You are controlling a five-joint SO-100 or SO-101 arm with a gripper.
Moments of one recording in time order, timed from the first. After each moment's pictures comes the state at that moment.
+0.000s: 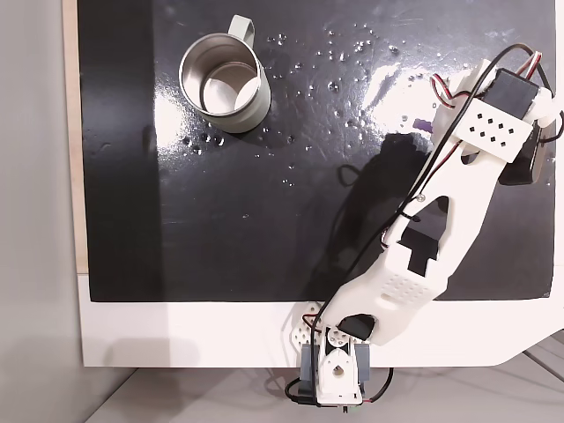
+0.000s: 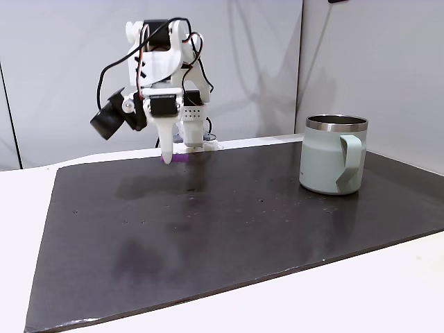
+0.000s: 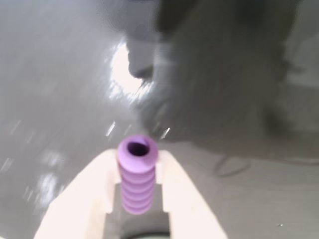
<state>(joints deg) 24.8 56.7 36.5 101.7 -12.7</state>
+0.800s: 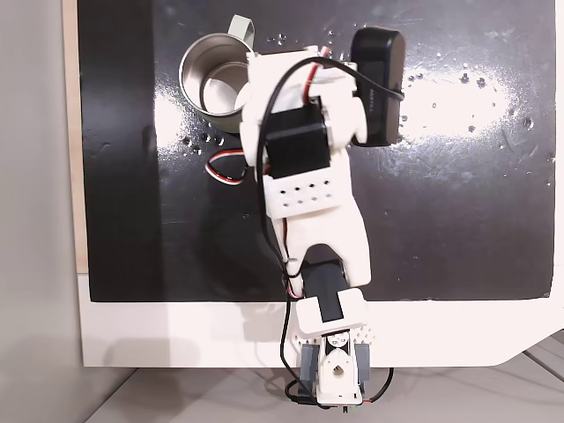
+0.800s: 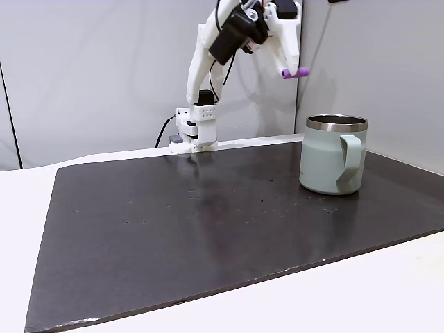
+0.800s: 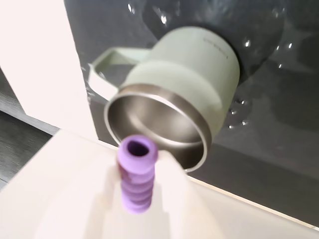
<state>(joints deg) -12.7 74.0 26.3 102.9 8.2</state>
